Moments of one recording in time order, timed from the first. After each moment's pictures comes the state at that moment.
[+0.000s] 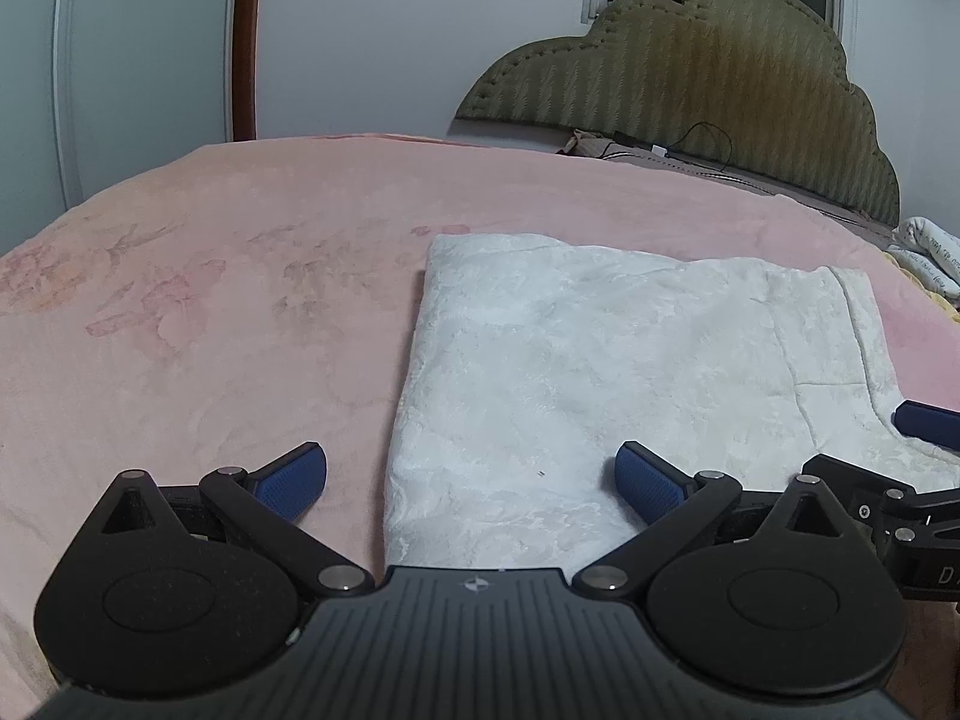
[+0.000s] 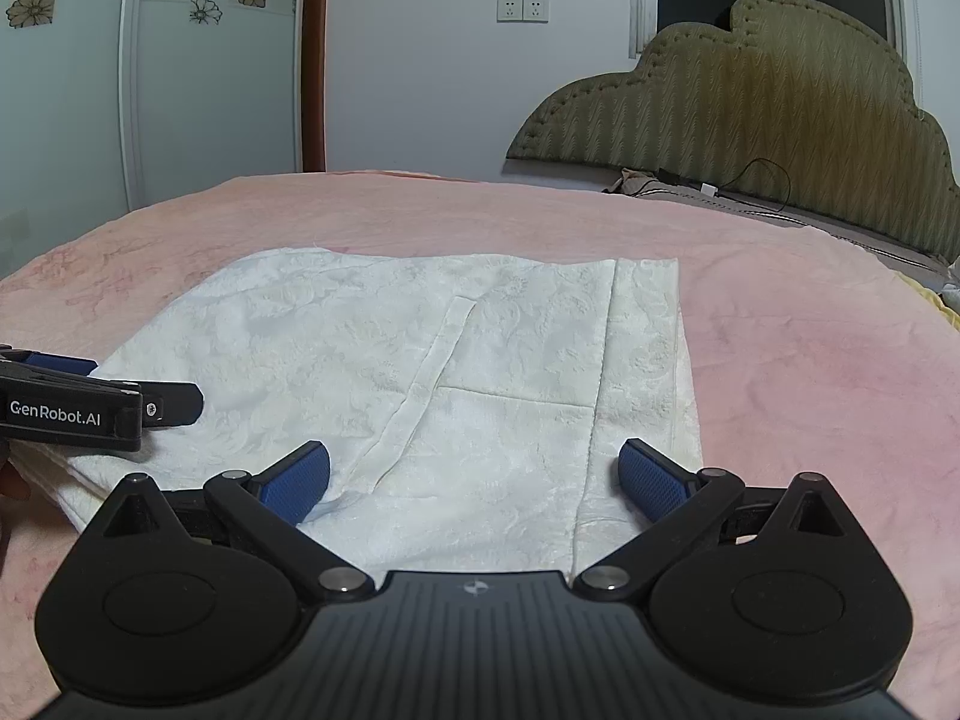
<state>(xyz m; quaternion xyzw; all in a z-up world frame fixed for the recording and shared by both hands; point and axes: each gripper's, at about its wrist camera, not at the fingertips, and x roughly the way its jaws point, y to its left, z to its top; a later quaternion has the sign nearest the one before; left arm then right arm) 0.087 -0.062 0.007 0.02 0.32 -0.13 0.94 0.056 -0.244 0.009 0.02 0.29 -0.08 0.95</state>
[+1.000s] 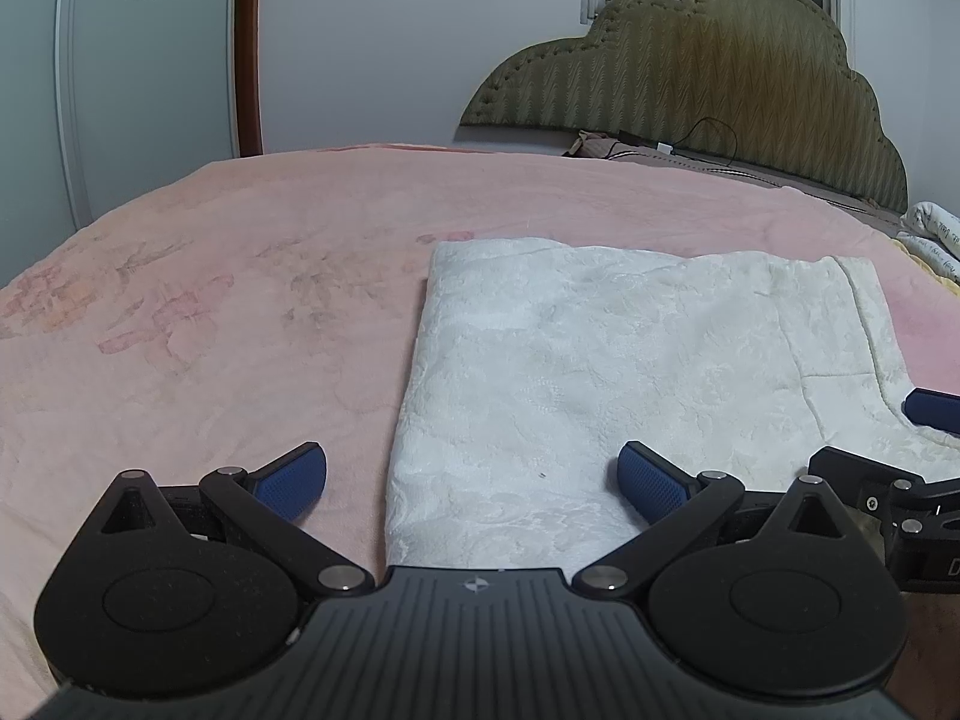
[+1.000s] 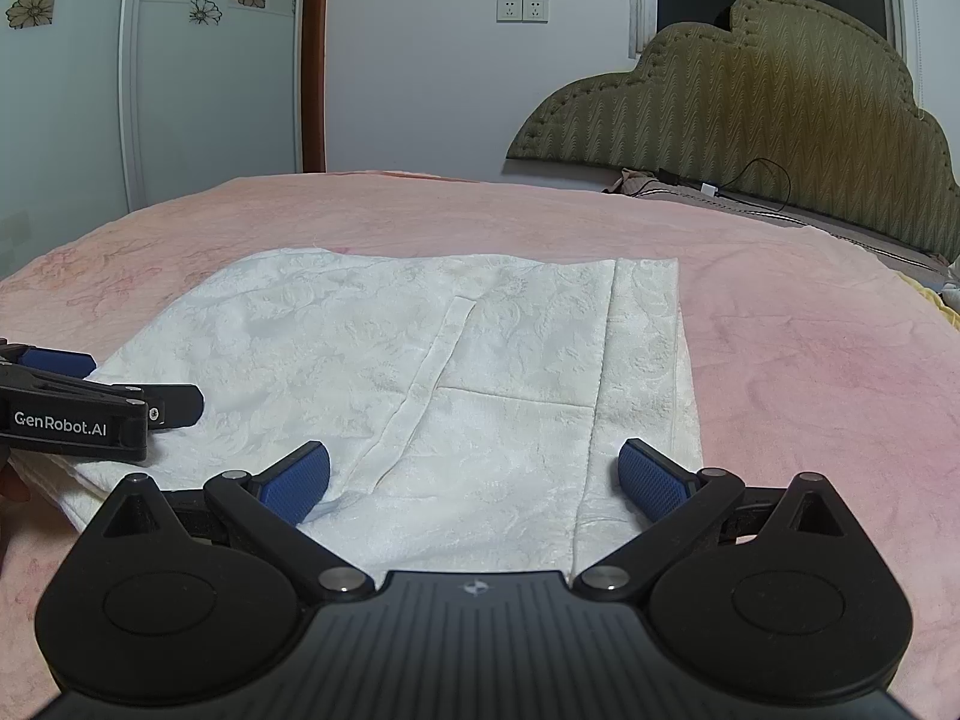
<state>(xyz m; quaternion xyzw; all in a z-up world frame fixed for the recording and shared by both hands) 0.084 -0.067 0.009 0.05 0.31 -0.12 0.94 0.055 -0.244 0.009 0.02 0.29 -0.08 0.95</state>
